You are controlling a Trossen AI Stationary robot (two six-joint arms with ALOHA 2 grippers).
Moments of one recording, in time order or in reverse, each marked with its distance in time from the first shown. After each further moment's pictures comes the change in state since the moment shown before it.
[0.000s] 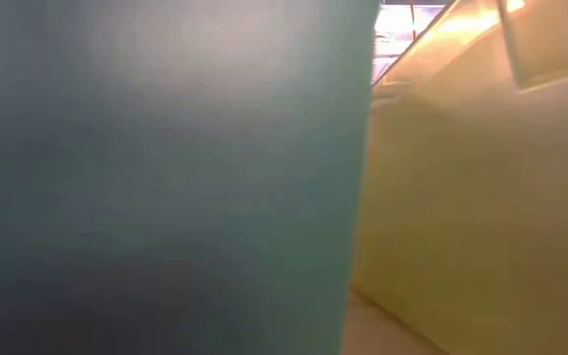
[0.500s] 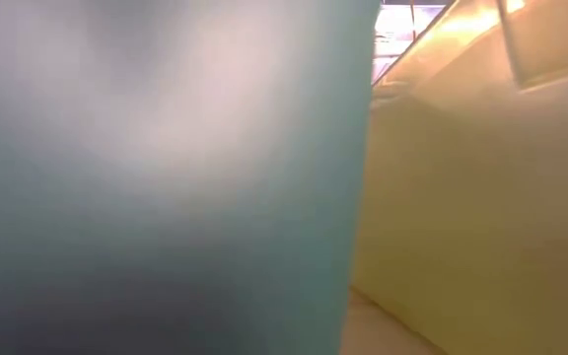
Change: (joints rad) left arm 0.201 -0.279 0.000 -0.389 -0.026 0.152; right arm 0.000 0.000 0.000 0.000 -0.001 -0.002
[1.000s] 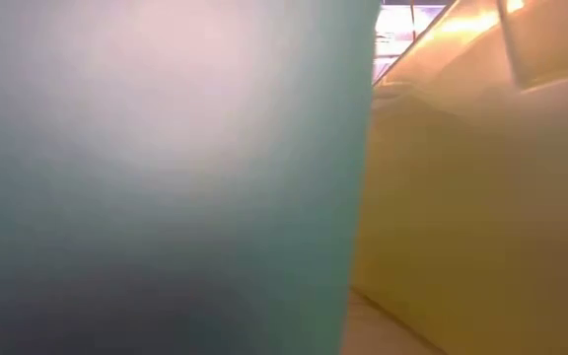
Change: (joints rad) left arm -0.290 -0.489 0.000 -1.001 -0.495 -0.374; right arm 0.004 0.000 0.000 0.000 0.004 -0.027
